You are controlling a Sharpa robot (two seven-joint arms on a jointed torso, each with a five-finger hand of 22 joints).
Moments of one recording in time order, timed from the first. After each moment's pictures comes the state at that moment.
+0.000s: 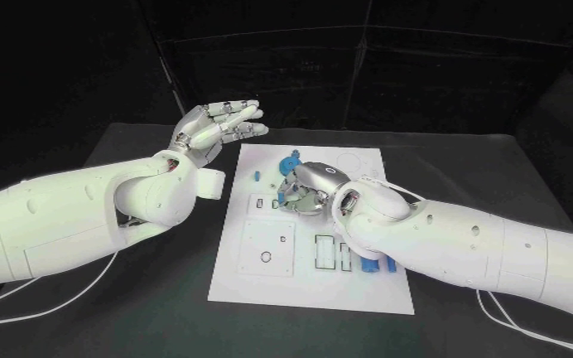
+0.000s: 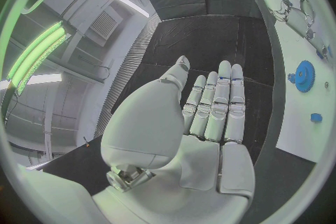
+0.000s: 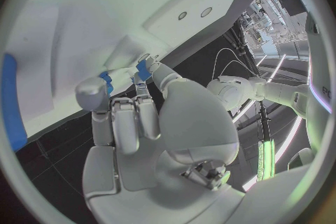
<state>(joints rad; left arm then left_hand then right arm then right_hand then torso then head) 1.31 -0.96 -0.15 1.64 0.17 -0.29 0.61 1.41 -0.02 0.09 0.07 0.05 0.91 0.23 0.09 0.07 0.99 0.18 0.10 0.06 1.10 0.13 0.18 0.14 0.18 0.92 0.24 0.21 0.09 1.15 -0.49 -0.07 1.44 -1.49 -0.37 -0.21 1.29 0.01 0.30 -0.07 0.13 1.05 0.14 0.12 0.07 1.47 0.05 1.43 1.31 1.47 -0.02 1.53 1.31 0.12 1.25 0.09 1.29 0.88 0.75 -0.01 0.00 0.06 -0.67</state>
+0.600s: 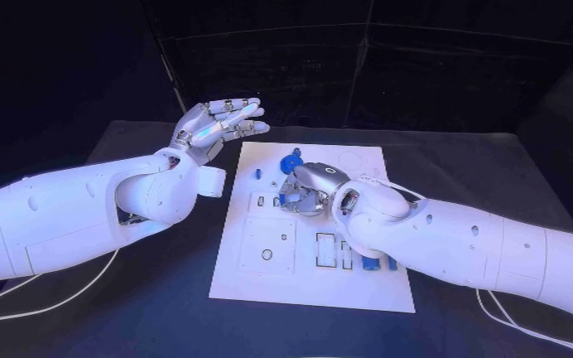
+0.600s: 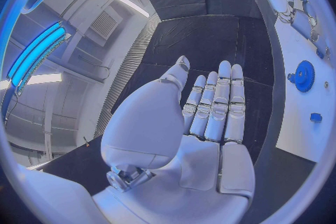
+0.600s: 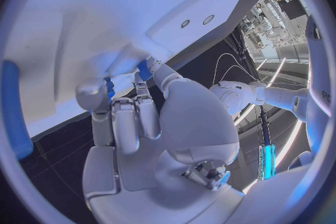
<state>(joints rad) 1.31 -0.96 -0.15 1.64 0.17 -0.29 0.61 1.41 -0.02 0.09 0.07 0.05 0.91 0.23 0.09 0.07 0.99 0.18 0.10 0.06 1.10 0.13 0.18 0.14 0.18 0.92 0.24 0.20 0.09 1.14 -0.49 -0.07 1.43 -1.51 -0.34 -0.22 1.28 0.01 0.30 -0.07 0.14 1.05 0.14 0.12 0.07 1.47 0.05 1.43 1.31 1.47 -0.02 1.53 1.31 0.12 1.25 0.09 1.29 0.88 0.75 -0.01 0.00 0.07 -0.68</state>
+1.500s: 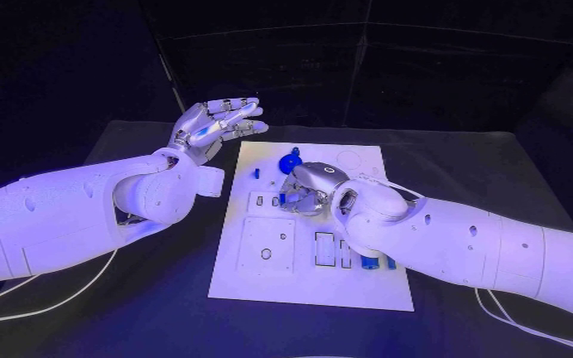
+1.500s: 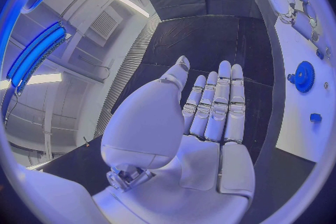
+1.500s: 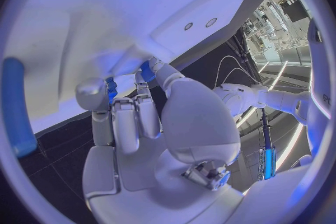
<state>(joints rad) 1.31 -0.96 -0.15 1.64 0.17 -0.29 0.61 1.41 -0.02 0.09 0.07 0.05 0.91 0.23 0.09 0.07 0.99 0.18 0.10 0.06 1.10 0.13 0.18 0.14 0.18 0.92 0.24 0.20 0.09 1.14 -0.49 -0.07 1.44 -1.54 -0.33 -0.25 1.26 -0.03 0.30 -0.07 0.18 1.06 0.13 0.11 0.07 1.47 0.05 1.43 1.31 1.47 -0.02 1.53 1.31 0.12 1.25 0.09 1.29 0.87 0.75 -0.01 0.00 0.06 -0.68</state>
